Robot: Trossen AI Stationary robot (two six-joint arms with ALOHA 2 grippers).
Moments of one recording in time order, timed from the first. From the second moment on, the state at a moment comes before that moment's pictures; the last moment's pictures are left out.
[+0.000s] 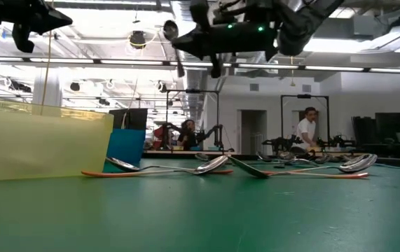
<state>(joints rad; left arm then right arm) 0.68 0.00 0.42 -0.17 -0.25 -0.46 -0.16 1.81 1.06 0.90 0.16 0.45</state>
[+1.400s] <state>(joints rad) 0.68 0.00 0.42 -0.13 -0.28 -0.52 -0.19 2.34 1.95 0.79 -0.33 0.48</state>
